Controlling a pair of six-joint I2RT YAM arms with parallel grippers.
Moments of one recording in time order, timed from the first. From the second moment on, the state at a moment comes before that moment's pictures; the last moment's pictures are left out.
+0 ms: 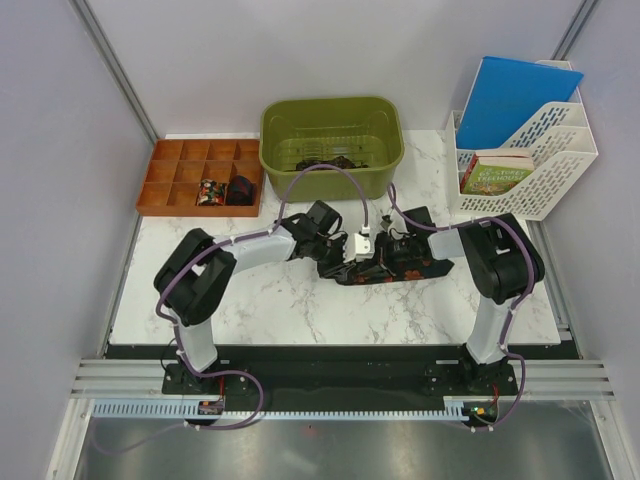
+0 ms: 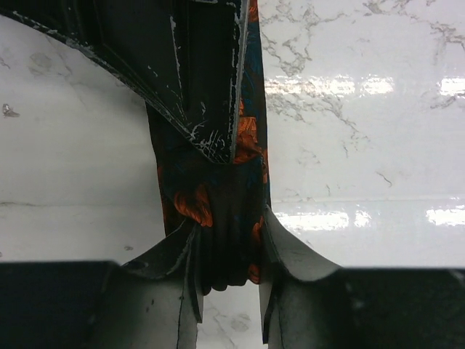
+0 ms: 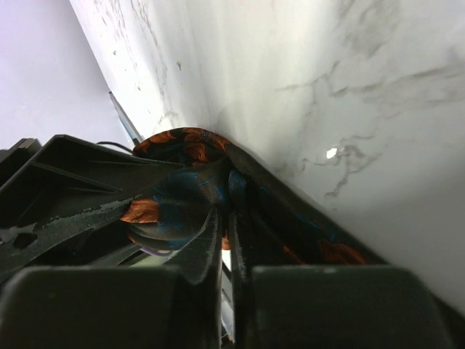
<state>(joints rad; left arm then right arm) -0.73 1.82 1.10 -0.24 0.55 0.67 0.28 1.91 0.82 0.07 -0.89 0.69</state>
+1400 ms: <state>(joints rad) -0.78 1.96 1.33 -0.56 0.39 0.65 0.27 1.89 0.78 0.14 -0.93 0.81</state>
